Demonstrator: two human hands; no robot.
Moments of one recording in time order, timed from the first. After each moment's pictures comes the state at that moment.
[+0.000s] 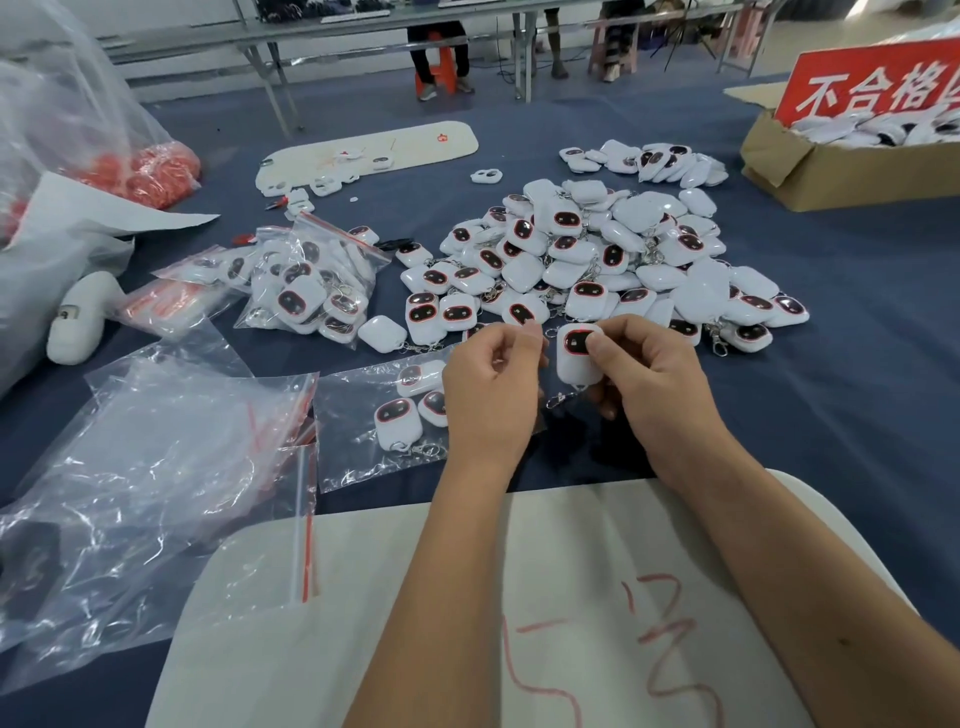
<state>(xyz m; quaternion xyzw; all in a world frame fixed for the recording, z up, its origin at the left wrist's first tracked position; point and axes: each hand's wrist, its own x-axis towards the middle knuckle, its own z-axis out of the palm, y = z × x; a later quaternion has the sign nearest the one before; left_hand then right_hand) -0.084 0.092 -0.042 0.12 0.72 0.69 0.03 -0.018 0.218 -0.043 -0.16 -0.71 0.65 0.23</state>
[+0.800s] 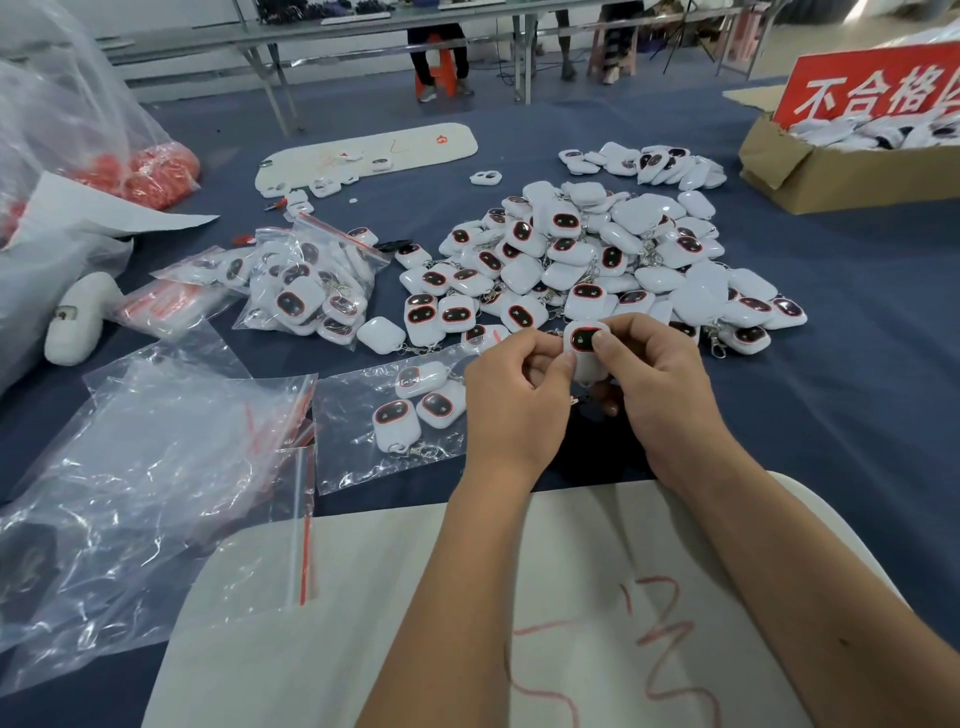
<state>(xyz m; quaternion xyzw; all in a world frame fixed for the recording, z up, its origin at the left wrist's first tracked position) -0.076 0.102 -0.044 0.20 0.76 0.62 -0.01 -0.022 0.223 -0.047 -0.17 -0.67 0.68 0.24</state>
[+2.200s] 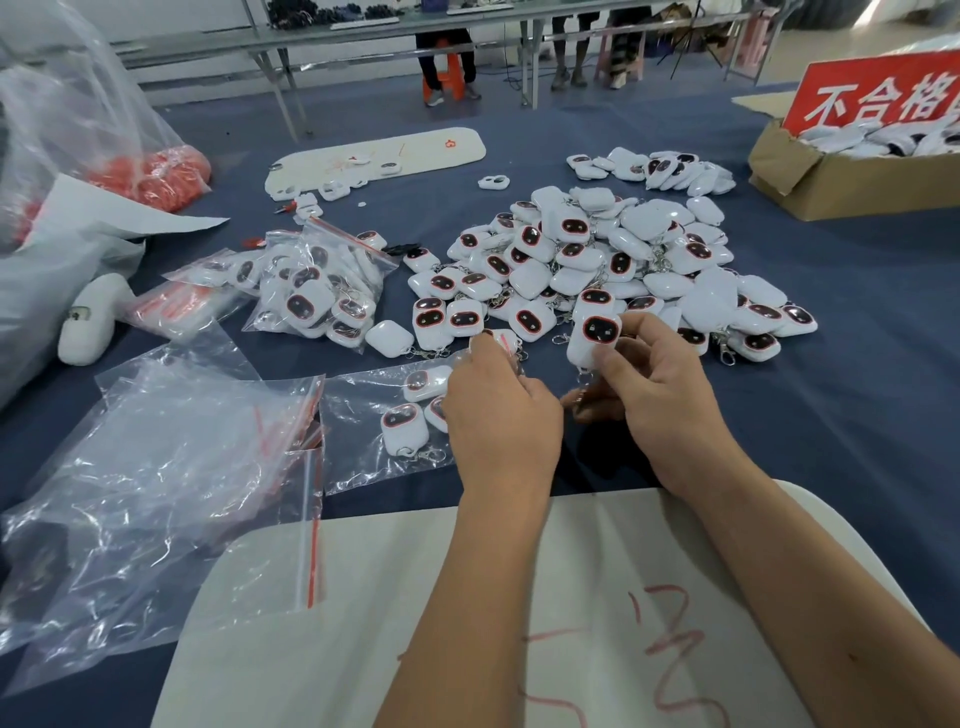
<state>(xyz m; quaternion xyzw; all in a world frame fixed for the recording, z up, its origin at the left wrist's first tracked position) -0.068 0.093 -0.032 0.07 0.90 0.42 -0.11 -0.022 0.220 -0.045 -0.12 -0.66 0.71 0.21</state>
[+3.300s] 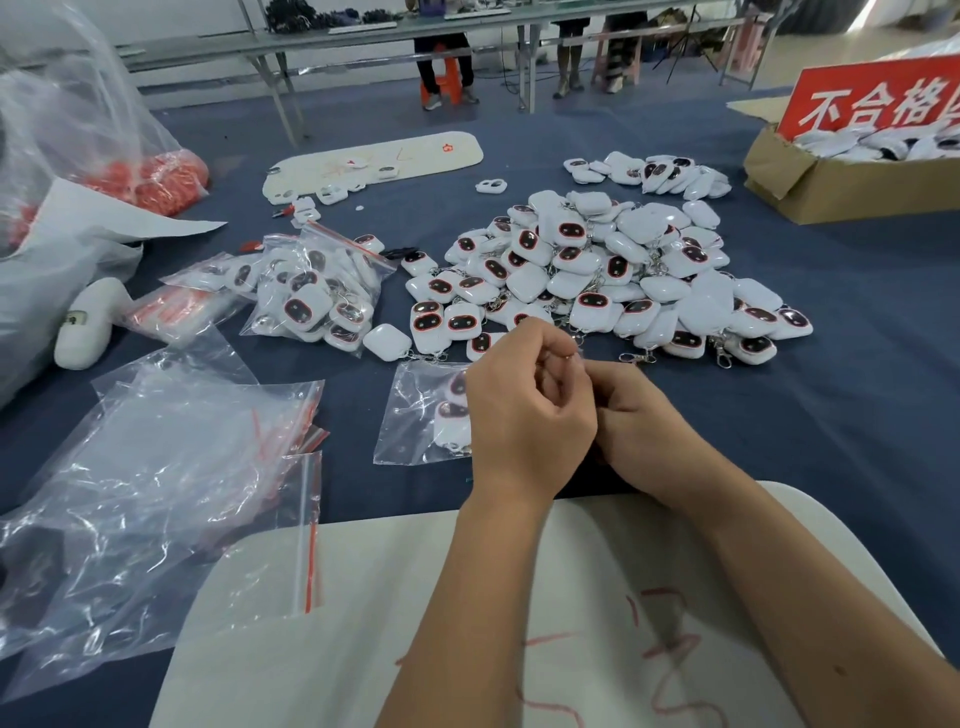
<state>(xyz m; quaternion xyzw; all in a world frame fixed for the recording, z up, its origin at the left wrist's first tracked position) -0.062 0.098 -0.030 0.26 0.74 0.58 -0.20 -0.014 0.208 -0.038 0.05 -0.77 0.62 0.11</state>
